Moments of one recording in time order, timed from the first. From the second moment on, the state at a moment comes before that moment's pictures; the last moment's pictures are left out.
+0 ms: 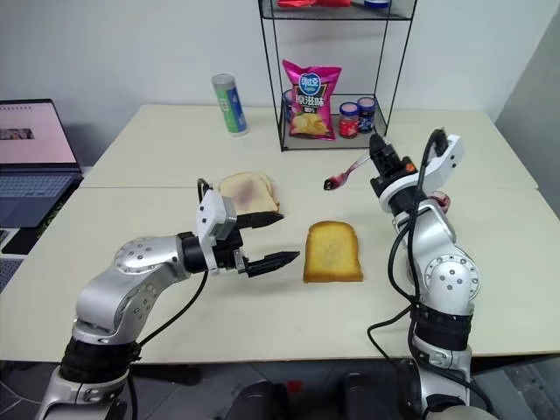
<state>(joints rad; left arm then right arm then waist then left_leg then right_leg) -0.30 0.58 -0.02 -0.39 -0.45 0.58 -0.88 -0.56 -0.13 -0.21 -0.30 1.12 0.65 -0.29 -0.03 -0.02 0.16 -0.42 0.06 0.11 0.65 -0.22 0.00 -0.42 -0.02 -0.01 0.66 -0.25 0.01</state>
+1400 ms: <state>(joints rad) -0.27 0.54 -0.08 -0.43 -0.43 0.59 -0.73 -0.40 0.00 -0.26 -0.18 0.85 0.75 -0.05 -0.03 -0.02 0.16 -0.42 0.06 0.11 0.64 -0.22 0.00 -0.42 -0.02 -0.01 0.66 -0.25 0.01</state>
